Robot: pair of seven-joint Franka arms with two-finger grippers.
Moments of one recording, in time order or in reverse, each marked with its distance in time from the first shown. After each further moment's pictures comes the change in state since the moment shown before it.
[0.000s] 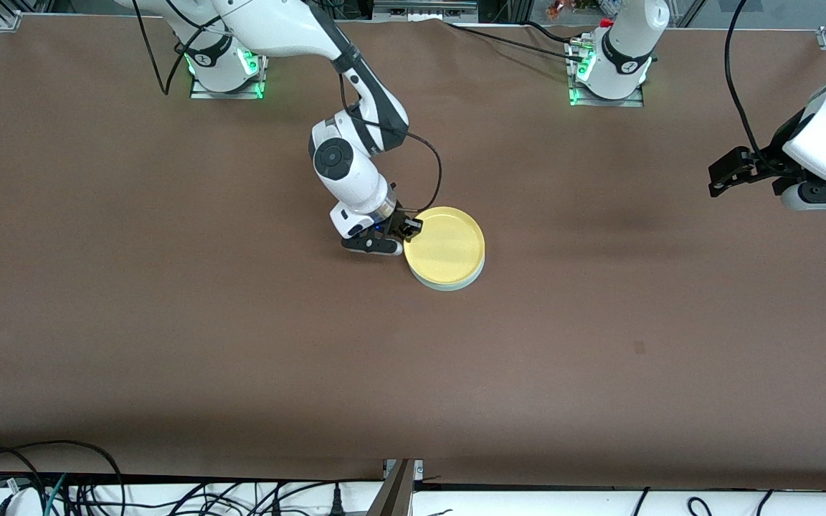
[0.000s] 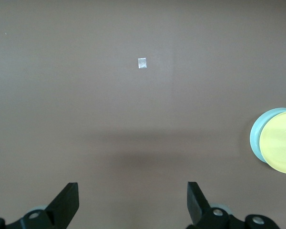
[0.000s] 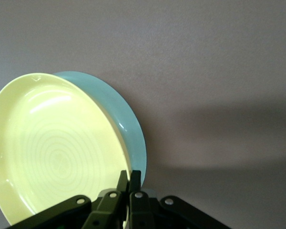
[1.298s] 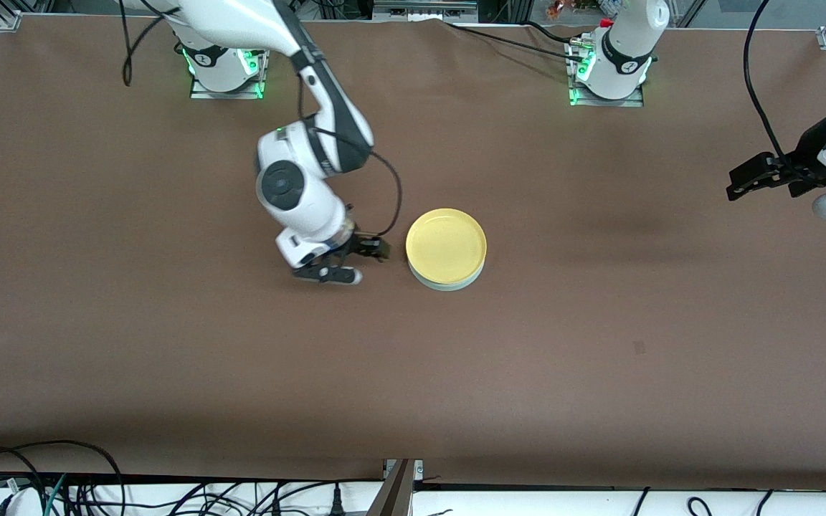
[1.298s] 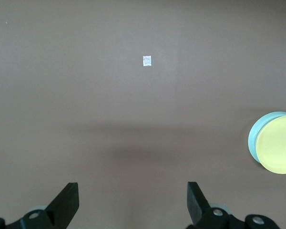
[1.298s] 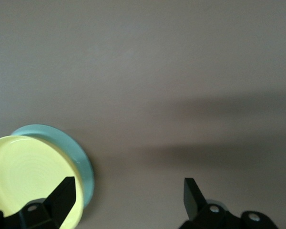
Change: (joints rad) left arm 0.060 0.041 -0.008 0.060 -0.030 -0.046 0.008; right arm 0.008 -0.072 -0.321 0.202 -0.059 -0.521 -0.192
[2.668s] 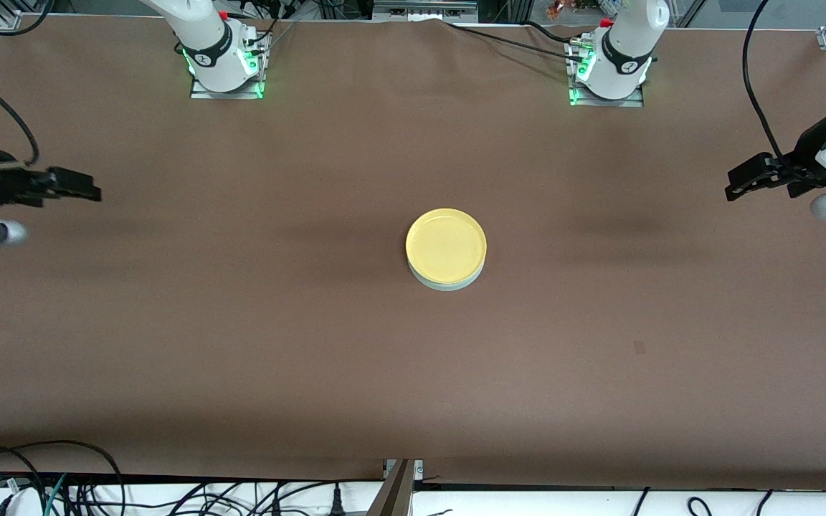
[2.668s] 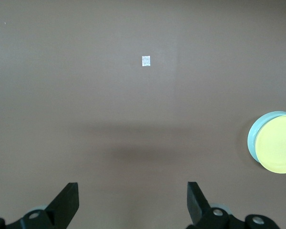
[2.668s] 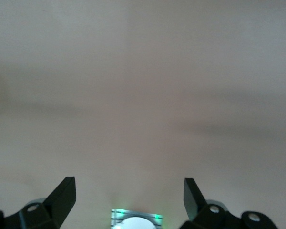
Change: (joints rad) left arm 0.000 0.004 -0.005 0.003 0.000 -0.001 0.000; right arm -0.620 -0.331 0.106 0.277 -0.361 -0.767 -0.534
